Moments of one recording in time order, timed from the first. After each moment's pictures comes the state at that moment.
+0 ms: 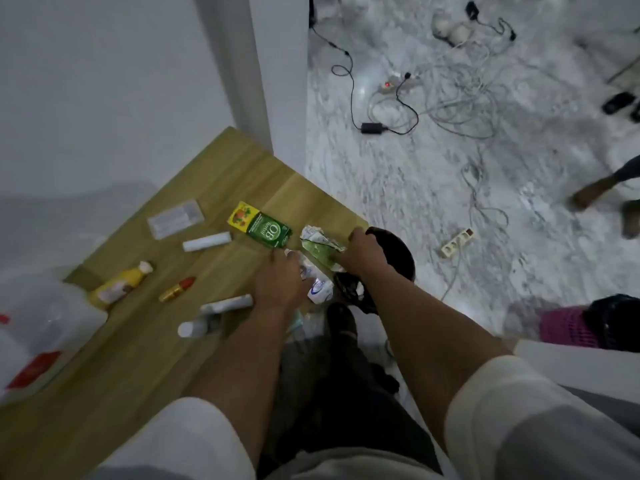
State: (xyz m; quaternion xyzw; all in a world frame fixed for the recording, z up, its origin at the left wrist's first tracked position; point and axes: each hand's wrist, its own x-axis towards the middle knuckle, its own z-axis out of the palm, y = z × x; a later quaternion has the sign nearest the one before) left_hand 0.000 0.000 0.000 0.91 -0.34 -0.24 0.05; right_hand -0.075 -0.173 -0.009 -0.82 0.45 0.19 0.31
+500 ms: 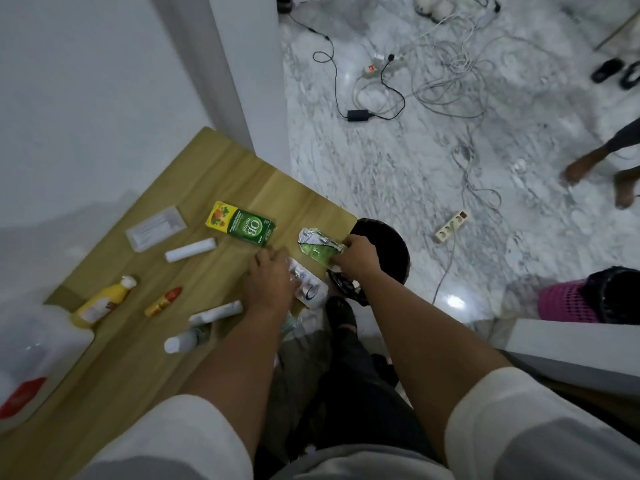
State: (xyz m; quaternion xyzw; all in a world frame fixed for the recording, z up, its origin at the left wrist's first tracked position) left_hand 0.001 -0.008 -0.017 0.93 -0.31 -0.21 0.02; right_hand -0.095 -0.175 -0.013 -0.73 0.52 0.10 0.43
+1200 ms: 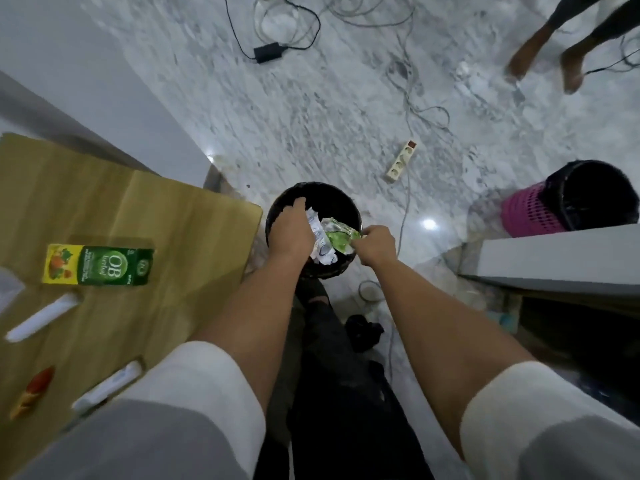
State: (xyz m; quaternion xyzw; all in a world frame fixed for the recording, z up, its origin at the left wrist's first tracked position) left_hand -0.079 -0.230 -0.094 0.85 -0.40 -0.33 0.11; right_hand -0.237 -0.290 -0.102 -0.53 0.72 0.06 0.45
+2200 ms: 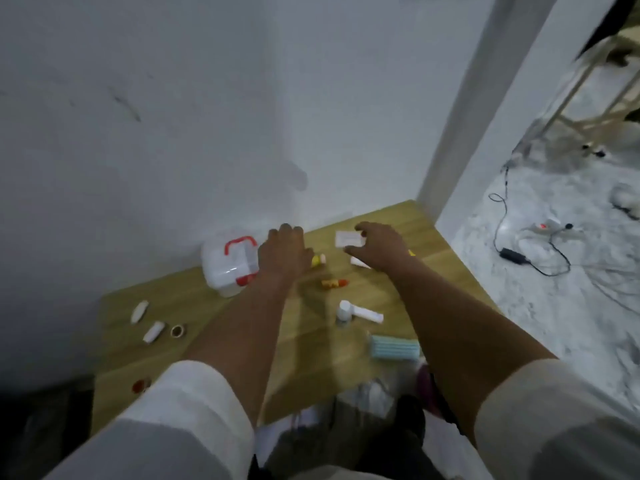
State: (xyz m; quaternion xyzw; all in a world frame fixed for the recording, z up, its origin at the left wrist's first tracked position) left_hand 0.078 0.257 0.166 0.99 -0.09 -0.06 0.11; right_hand 0.062 0.047 0.166 -0.96 0.07 0.10 0.24
